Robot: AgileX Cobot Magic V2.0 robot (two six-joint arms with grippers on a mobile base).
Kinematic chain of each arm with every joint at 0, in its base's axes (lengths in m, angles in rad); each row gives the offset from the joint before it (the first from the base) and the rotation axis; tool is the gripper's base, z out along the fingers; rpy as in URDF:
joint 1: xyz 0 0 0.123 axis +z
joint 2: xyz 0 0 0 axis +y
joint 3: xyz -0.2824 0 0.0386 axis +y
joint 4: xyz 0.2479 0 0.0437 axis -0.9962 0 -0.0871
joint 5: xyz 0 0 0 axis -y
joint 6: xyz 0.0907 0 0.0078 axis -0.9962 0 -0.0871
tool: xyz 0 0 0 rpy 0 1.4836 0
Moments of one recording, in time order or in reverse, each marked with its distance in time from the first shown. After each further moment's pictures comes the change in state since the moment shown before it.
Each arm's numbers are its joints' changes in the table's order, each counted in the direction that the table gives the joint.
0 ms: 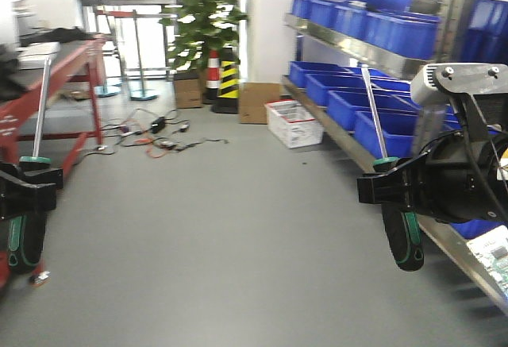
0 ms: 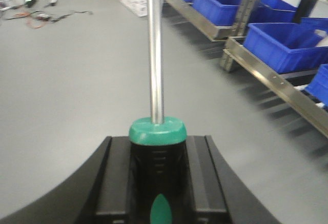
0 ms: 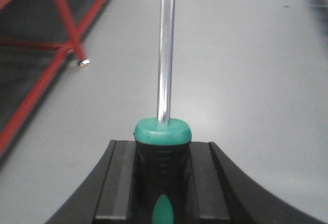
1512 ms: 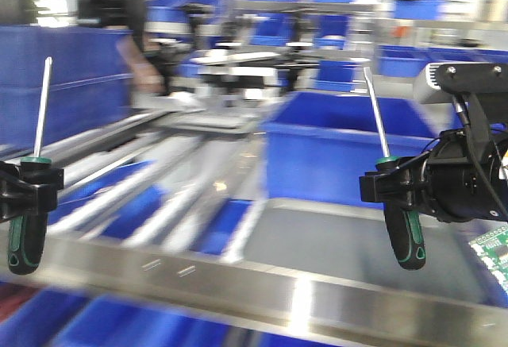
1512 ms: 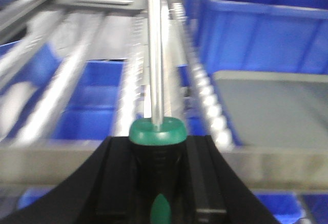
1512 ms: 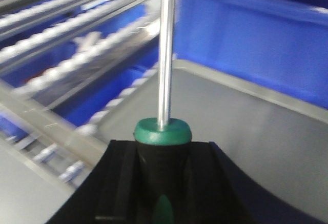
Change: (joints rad) left arm 0.001 0.000 0.000 -0.001 0.000 0.000; right arm 0.000 0.000 0.000 0.001 0.001 0.001
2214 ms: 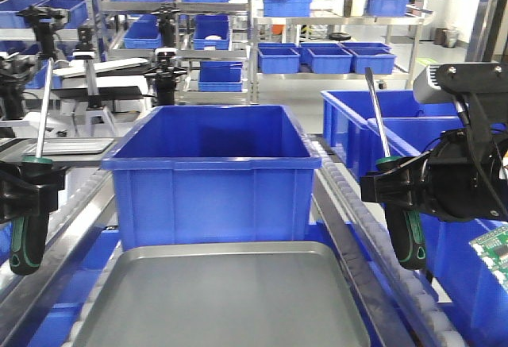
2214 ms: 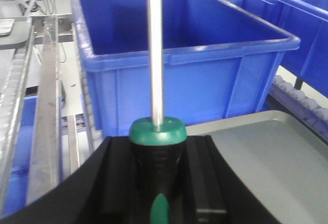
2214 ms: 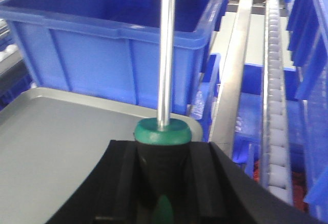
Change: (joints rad) left arm 0.000 0.000 0.000 0.000 0.000 0.000; right arm 0.000 0.000 0.000 0.002 -0.001 0.000
